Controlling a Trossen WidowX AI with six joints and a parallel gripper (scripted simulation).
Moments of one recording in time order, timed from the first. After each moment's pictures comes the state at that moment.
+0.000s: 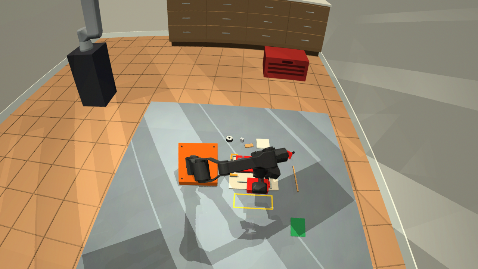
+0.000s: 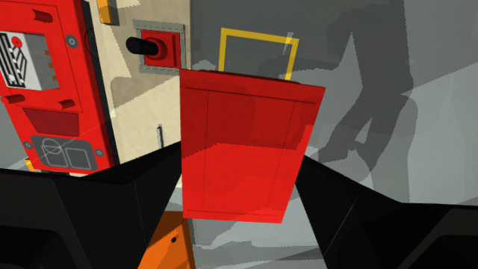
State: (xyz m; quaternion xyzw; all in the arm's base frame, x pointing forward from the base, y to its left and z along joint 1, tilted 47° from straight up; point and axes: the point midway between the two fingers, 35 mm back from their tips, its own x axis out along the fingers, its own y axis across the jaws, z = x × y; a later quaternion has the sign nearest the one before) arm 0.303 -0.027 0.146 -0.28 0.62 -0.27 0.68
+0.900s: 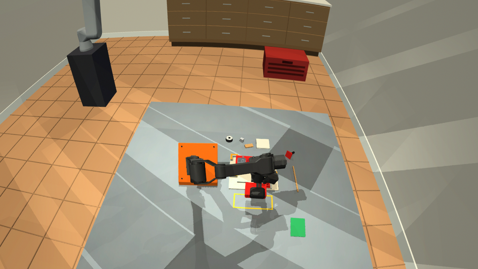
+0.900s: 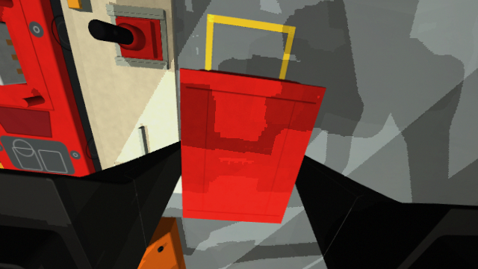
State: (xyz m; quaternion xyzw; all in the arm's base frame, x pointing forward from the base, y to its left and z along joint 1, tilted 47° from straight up) arm 0.298 -0.050 0.142 -0.28 0.62 -0.27 0.69
